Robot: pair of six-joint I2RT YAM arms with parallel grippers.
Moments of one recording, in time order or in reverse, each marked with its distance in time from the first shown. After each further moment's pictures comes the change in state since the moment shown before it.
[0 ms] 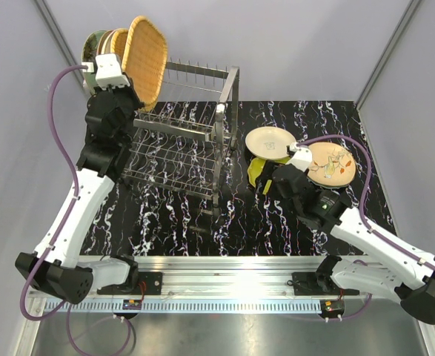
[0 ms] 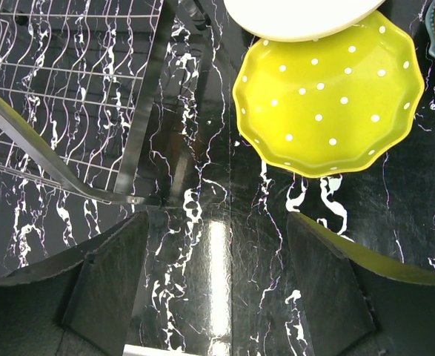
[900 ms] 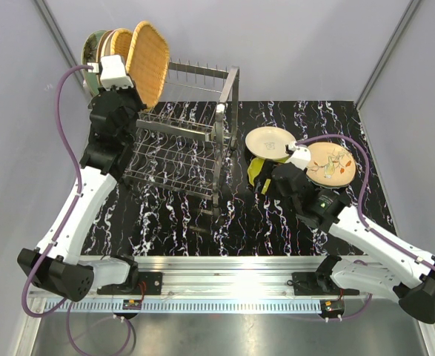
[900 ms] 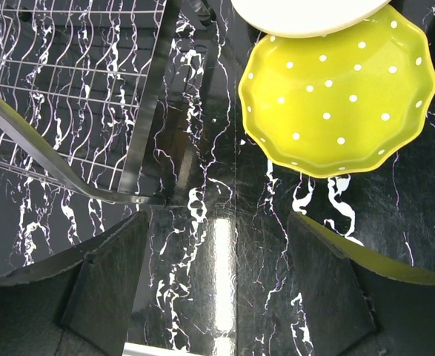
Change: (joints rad) left arm 0.000 0.017 -0.019 -0.001 0.000 0.000; right arm -0.019 0.018 -0.003 0.023 -0.042 0.000
